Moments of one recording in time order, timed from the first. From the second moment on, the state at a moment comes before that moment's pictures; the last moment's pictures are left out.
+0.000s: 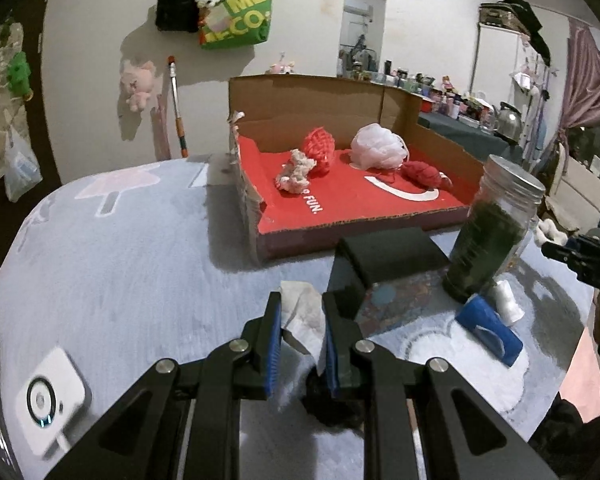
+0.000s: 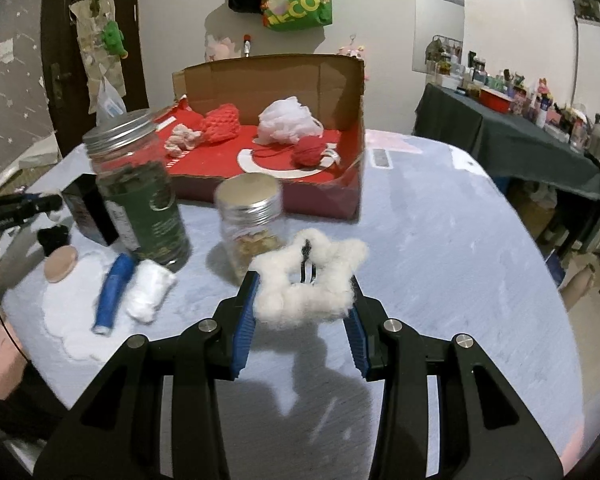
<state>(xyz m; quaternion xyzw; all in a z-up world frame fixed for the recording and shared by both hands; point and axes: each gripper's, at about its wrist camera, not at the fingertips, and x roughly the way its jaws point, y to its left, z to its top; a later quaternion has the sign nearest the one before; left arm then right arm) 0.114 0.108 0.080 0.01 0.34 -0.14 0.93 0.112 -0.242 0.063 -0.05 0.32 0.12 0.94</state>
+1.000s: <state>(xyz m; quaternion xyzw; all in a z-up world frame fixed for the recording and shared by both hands) 0.211 0.072 0.123 0.06 0.36 -0.22 0.90 0.223 -0.227 0.110 -0.09 0.34 0.21 0.91</state>
